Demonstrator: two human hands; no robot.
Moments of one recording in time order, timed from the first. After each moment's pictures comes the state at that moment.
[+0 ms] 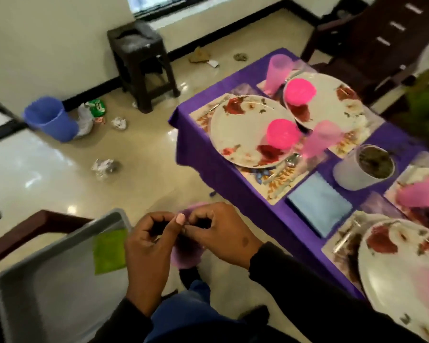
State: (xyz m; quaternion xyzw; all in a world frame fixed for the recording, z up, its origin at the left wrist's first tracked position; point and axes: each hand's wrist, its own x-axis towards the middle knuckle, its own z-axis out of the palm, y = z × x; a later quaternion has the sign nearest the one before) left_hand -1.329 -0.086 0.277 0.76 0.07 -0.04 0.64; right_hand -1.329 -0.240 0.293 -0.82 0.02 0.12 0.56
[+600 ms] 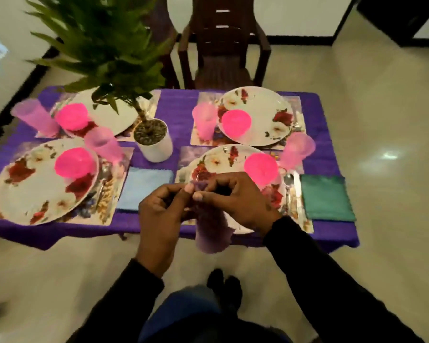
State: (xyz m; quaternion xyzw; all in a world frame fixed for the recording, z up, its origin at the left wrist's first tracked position) left_hand -1.508 -0.411 0.325 0.64 -0.23 -0.38 0.62; right_hand -1.629 -0.514 0.326 -0.67 0.29 -0.24 0.64
